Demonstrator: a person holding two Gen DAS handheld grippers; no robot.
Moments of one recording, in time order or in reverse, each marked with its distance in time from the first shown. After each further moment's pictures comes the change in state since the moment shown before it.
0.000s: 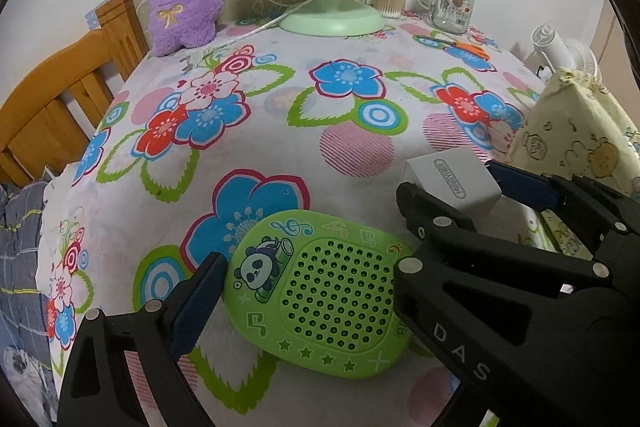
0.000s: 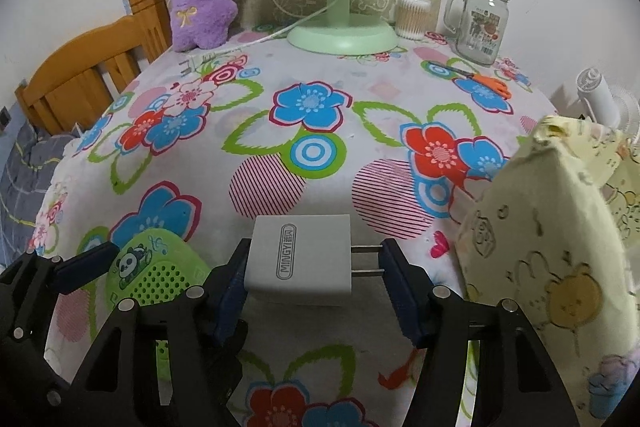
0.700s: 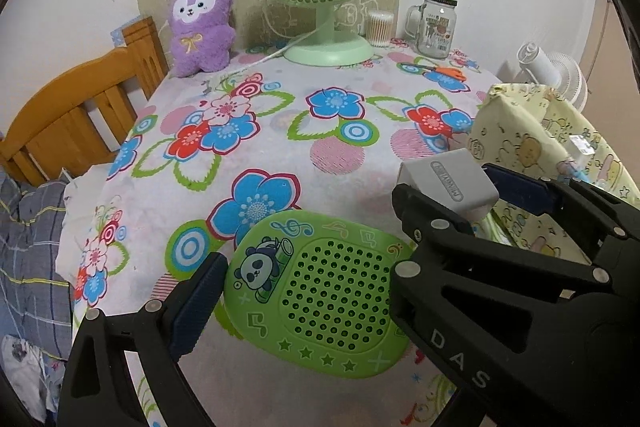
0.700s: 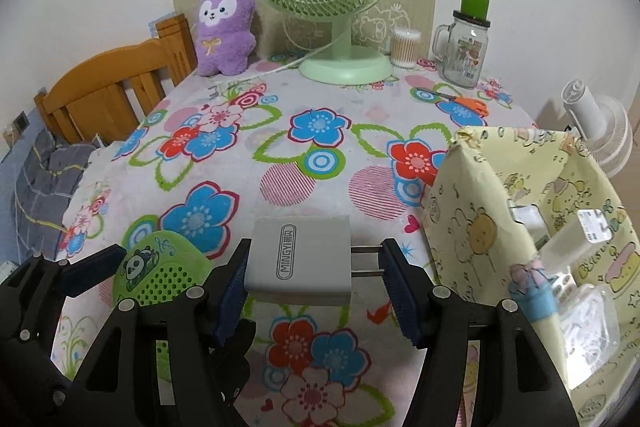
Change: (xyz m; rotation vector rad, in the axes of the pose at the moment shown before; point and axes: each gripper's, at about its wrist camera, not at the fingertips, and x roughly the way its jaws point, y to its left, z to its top) left arm -0.063 -0.015 -0.023 -0.016 -0.084 0.018; right arm -0.069 0.003 -0.019 -0.011 -0.088 0.024
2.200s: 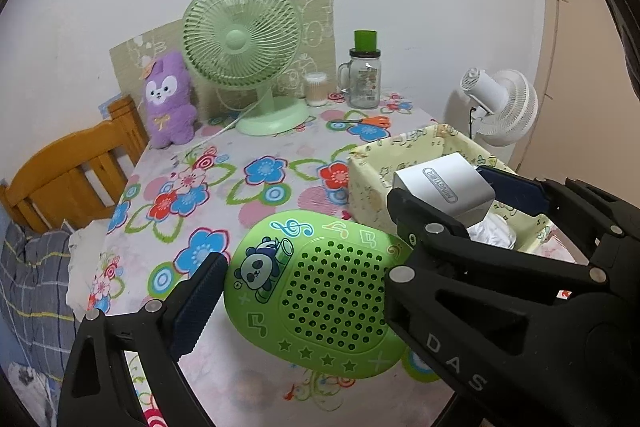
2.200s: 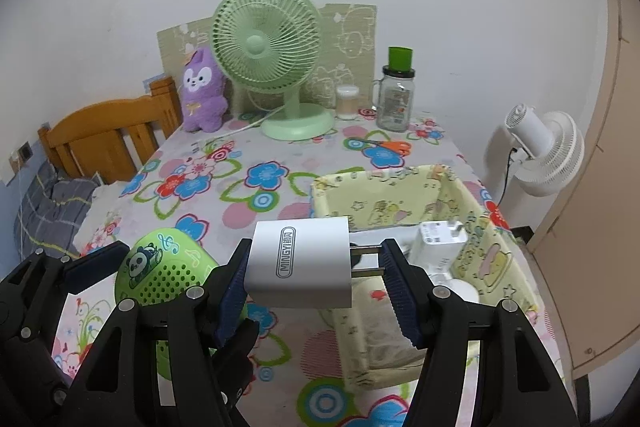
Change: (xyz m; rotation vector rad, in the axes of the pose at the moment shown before) left arm -0.086 -0.098 0.007 0.099 -0.161 -0.032; right arm -0.113 -0.077 -0.013 0.043 -0.150 -0.049
